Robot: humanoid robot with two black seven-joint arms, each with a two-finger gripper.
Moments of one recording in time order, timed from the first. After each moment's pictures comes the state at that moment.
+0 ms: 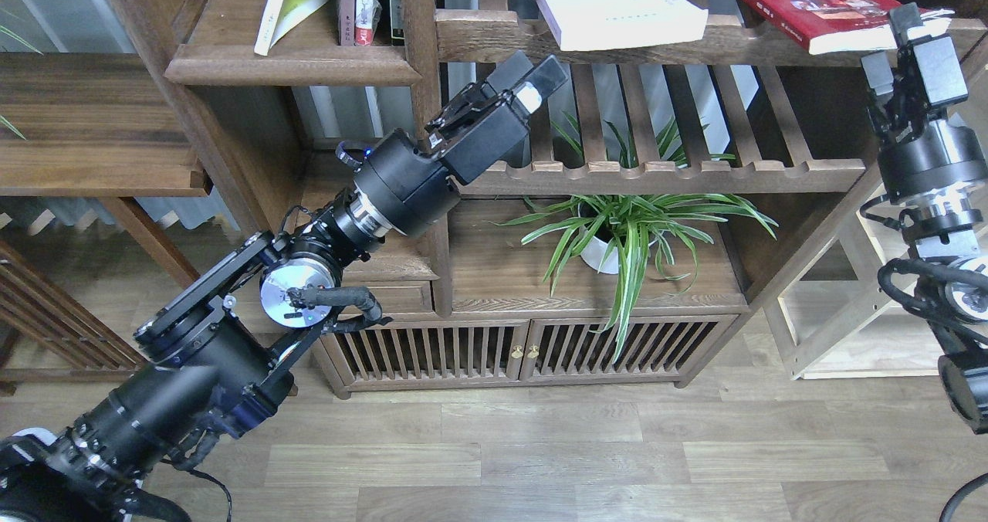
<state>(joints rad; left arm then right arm) -0.64 0.00 -0.87 -1.31 0.24 -0.49 -0.11 0.35 -0.59 1.27 1.11 0.41 0.55 0.09</state>
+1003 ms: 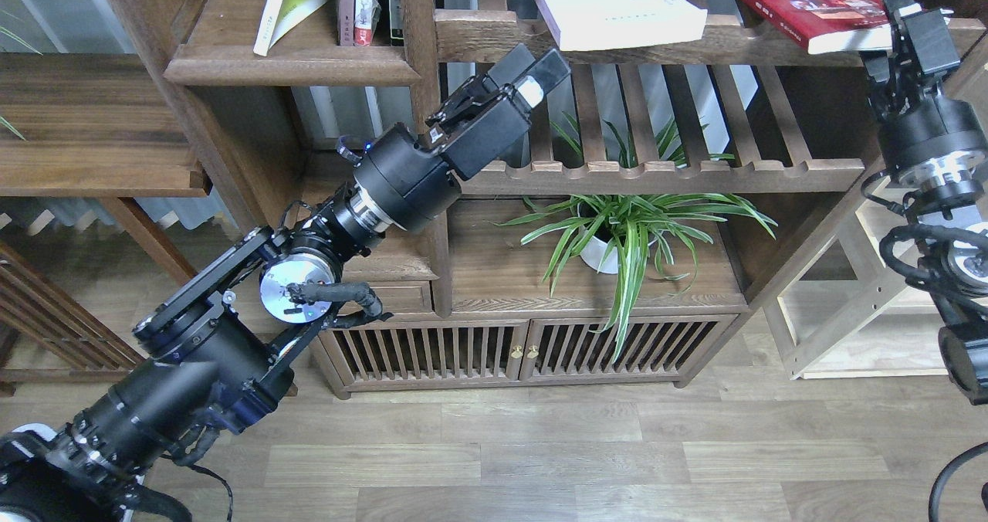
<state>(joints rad) -0.65 0.00 -0.88 -1.31 0.24 -0.49 -0.10 0.43 -0.60 1.27 1.08 0.42 0.35 0.03</state>
